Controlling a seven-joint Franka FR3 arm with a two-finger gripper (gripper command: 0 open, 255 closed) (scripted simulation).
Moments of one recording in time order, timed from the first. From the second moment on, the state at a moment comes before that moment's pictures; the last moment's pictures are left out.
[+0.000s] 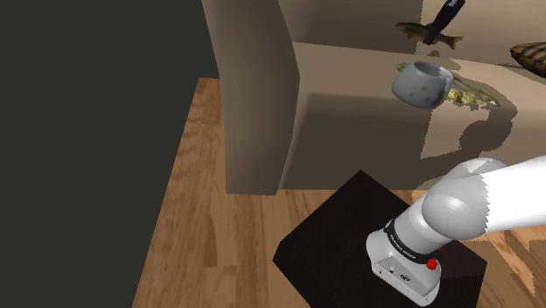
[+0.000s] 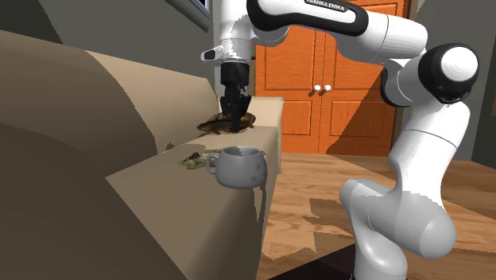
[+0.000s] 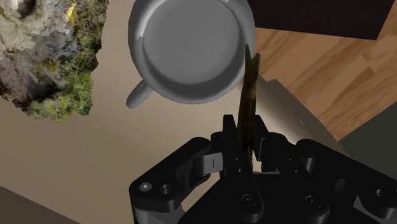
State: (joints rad) arm -0.14 -0.55 -0.43 -1.91 -0.14 1.43 -0.64
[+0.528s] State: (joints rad) arm -0.17 -0.55 -0.54 -1.90 -0.19 1.45 -0.78
